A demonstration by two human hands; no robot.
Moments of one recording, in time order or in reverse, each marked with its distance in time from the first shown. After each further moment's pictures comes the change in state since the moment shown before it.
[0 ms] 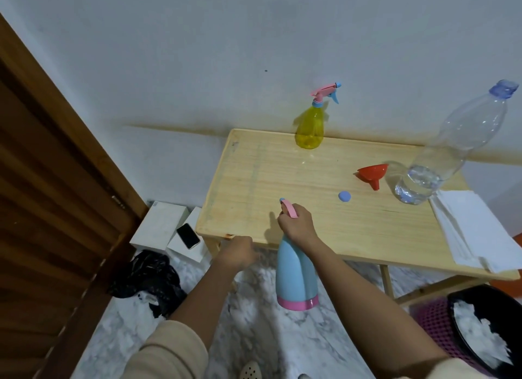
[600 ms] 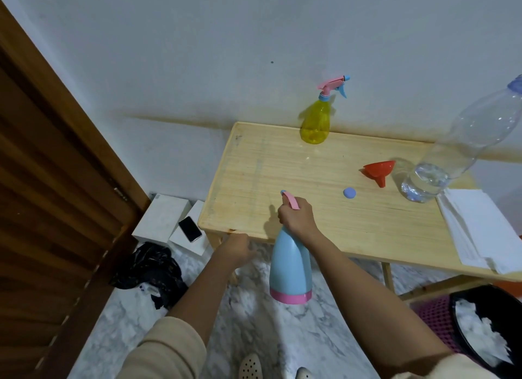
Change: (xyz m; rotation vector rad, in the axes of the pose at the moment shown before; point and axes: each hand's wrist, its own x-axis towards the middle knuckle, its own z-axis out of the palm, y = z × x) left_hand 0.014 -0.019 0.007 -0.117 0.003 -0.055; right_hand 0.004 -0.013 0.007 -0.023 -0.035 0.034
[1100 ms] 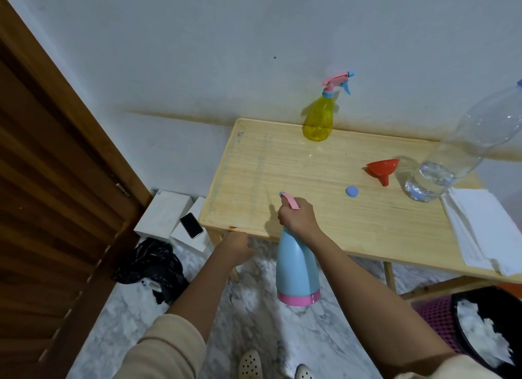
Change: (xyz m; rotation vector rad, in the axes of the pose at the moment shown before) left_hand 0.005 -0.008 0.004 -0.062 0.013 0.008; right_hand 0.003 0.008 0.000 -0.007 -0.014 0.029
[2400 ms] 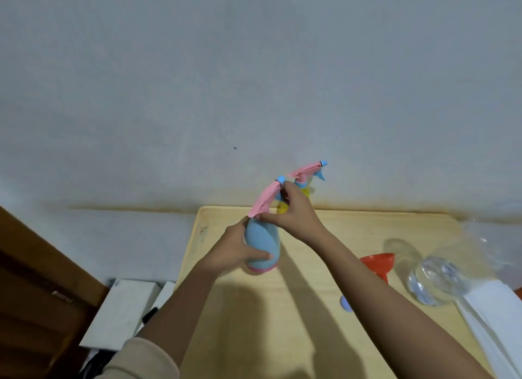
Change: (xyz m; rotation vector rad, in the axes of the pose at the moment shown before) left_hand 0.167 0.155 -0.156 -0.405 0.063 0.433; right_hand 0.220 -0.108 -0.094 -0.099 0.107 -0.476
